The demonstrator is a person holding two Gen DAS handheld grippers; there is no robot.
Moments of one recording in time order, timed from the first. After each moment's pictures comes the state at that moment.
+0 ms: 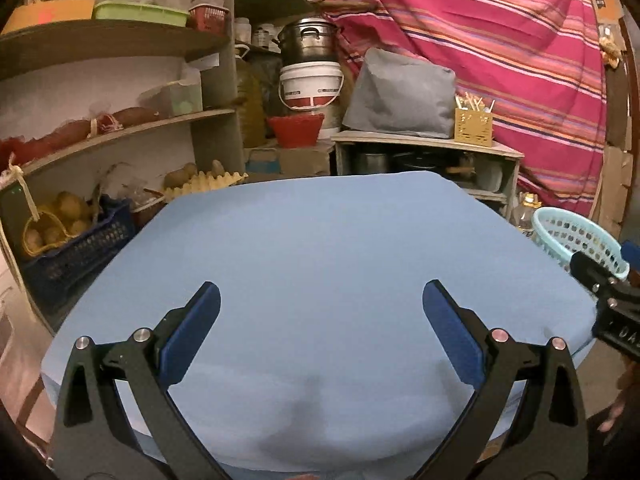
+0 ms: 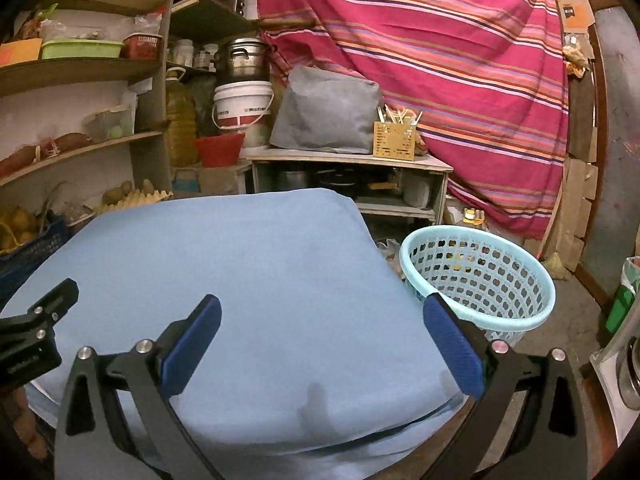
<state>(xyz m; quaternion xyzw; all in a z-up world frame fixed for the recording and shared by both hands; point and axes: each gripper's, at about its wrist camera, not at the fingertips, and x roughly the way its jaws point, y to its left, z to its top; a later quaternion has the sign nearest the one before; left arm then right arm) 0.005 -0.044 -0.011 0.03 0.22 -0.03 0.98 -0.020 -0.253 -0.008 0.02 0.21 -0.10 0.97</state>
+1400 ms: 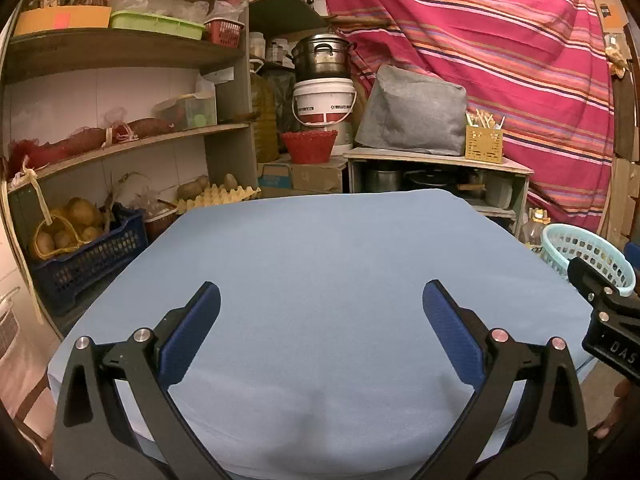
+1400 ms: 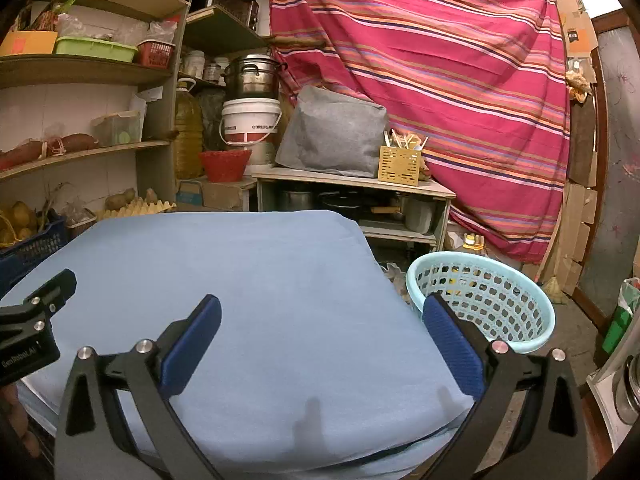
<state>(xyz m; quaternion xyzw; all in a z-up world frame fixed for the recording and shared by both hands) 0.000 -0.036 -0.005 0.03 0.19 0.00 0.98 -0.016 -0.238 -0.002 0.00 0.17 -0.10 0.98</state>
